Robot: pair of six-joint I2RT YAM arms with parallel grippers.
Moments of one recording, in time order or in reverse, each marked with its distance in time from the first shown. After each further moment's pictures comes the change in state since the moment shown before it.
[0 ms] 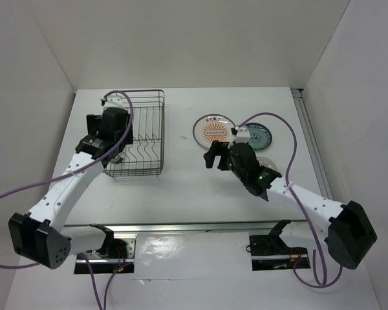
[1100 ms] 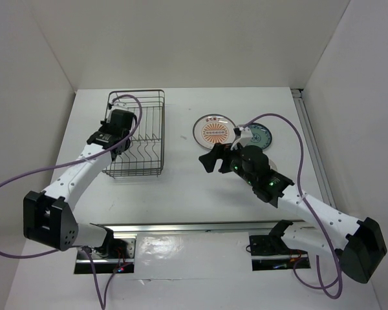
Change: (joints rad) left arm 0.035 0.101 -0.045 0.045 -0.072 0.076; right arm 0.007 -0.135 -0.011 0.013 -0.187 0.010
